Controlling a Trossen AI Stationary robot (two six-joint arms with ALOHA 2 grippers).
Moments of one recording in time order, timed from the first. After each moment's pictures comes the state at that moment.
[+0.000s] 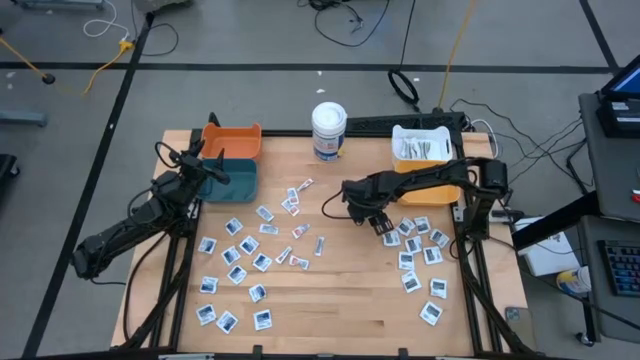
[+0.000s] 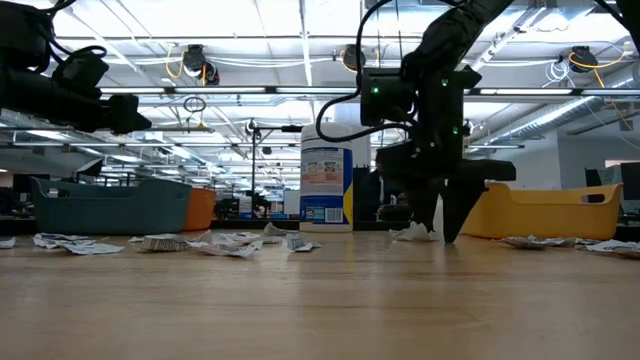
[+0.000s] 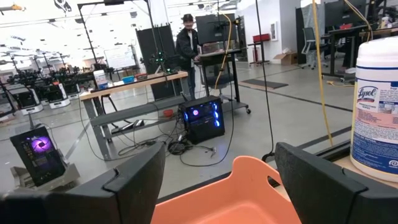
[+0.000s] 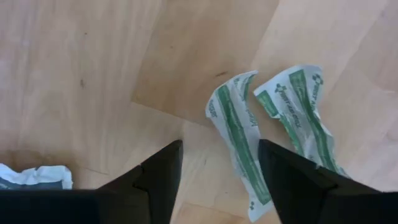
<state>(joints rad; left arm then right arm) 0.60 0.02 0.02 0.08 -0.58 0.21 -0.17 1.83 1.08 -0.74 0.07 -0.57</state>
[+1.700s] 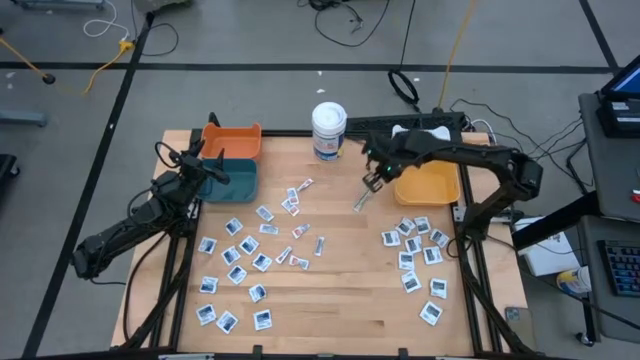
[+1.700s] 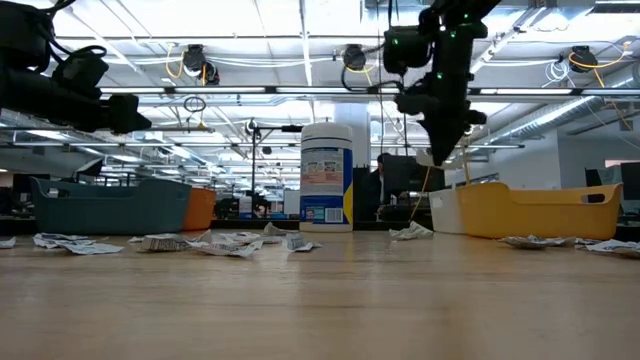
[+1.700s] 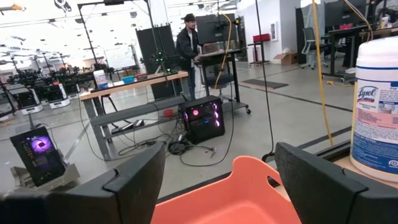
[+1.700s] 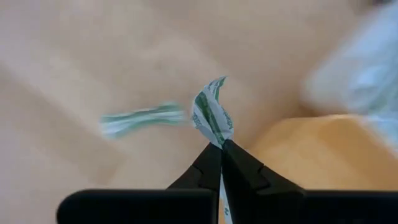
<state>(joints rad) 0.60 0.02 0.02 0.08 -0.58 0.21 -0.43 1.57 1.25 -1.05 0.14 0.46</state>
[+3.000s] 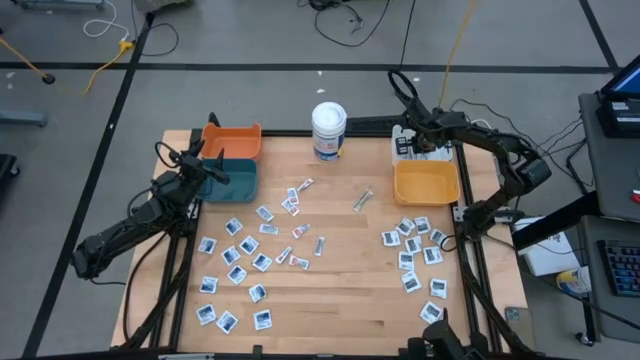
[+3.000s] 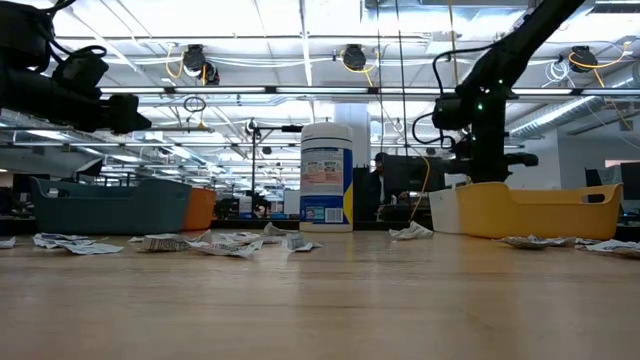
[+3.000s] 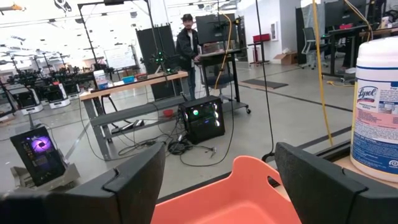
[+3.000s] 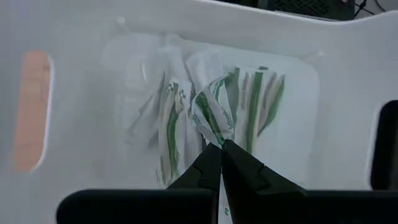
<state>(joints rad) 0.59 0.02 0.02 0.08 -0.58 0.21 -0.98 1.56 0.98 -0.70 0.23 0.47</state>
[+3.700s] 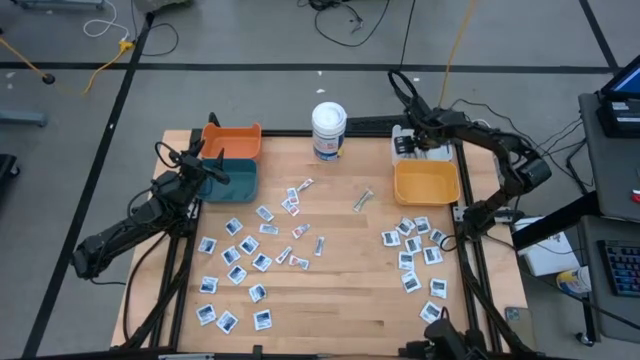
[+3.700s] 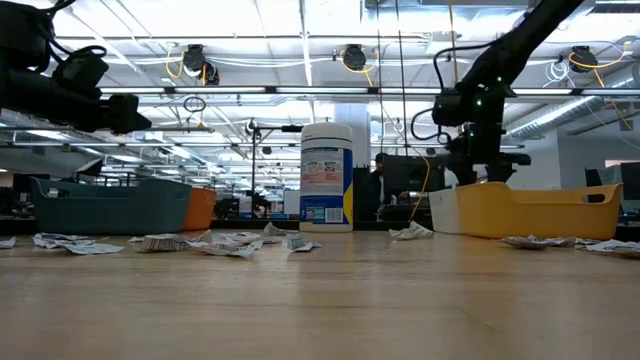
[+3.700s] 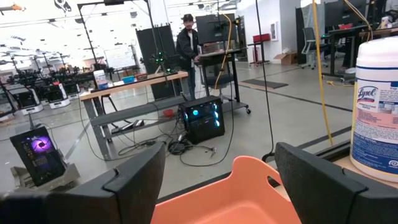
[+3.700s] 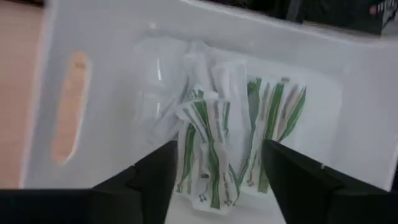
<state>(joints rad) 0.59 0.02 0.02 0.08 -0.58 0.21 -0.99 1.56 1.02 -0.72 0.16 0.36</state>
